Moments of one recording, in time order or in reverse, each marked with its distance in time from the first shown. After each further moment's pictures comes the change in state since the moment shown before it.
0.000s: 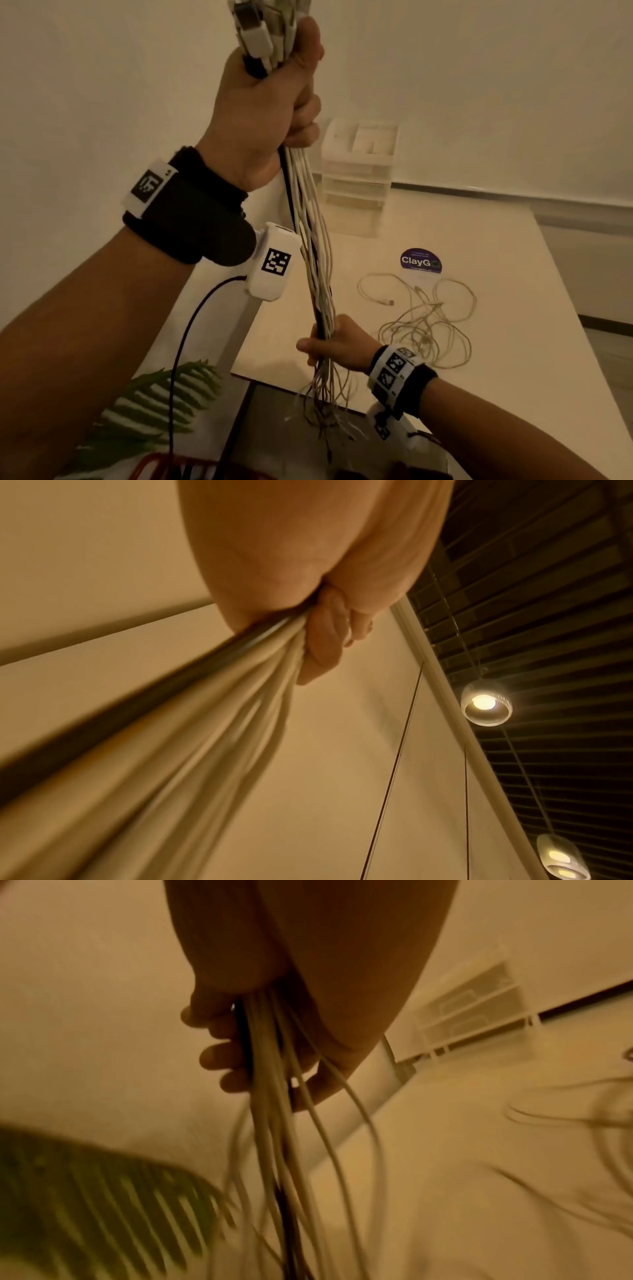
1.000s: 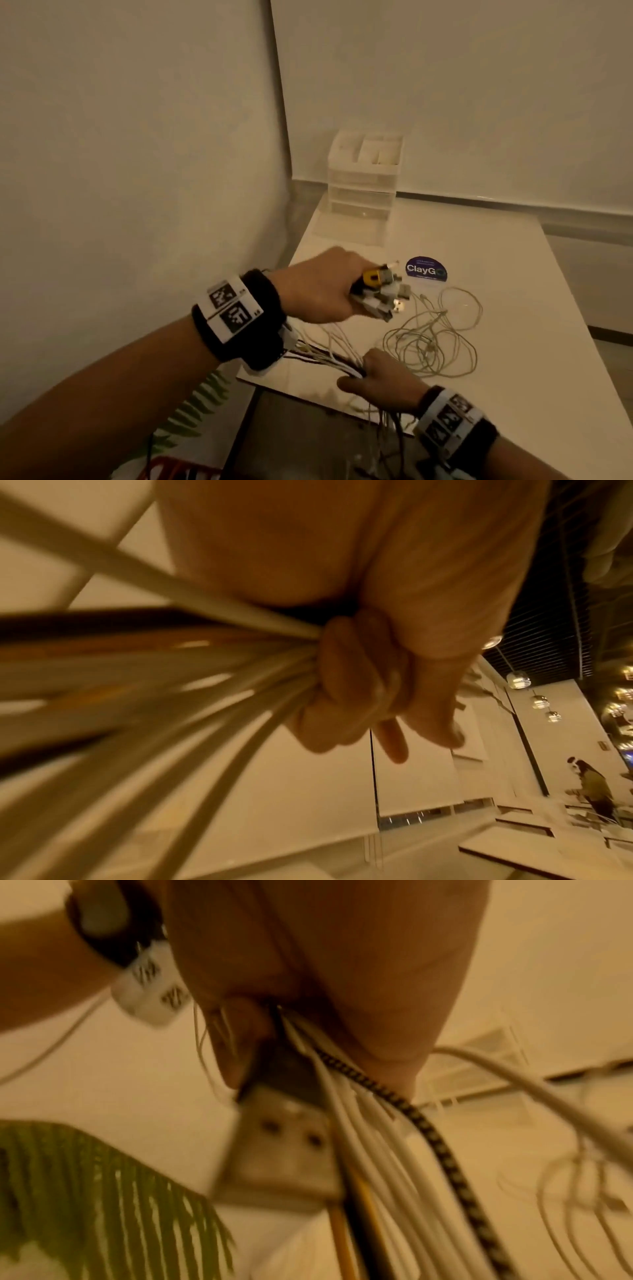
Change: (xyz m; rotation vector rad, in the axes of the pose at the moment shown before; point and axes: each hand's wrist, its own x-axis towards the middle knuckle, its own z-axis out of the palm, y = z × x) left_hand -0.082 -0.081 0.023 0.896 -0.760 -0.159; right_hand -0.051 0.012 -0.009 -0.418 -0.001 0.258
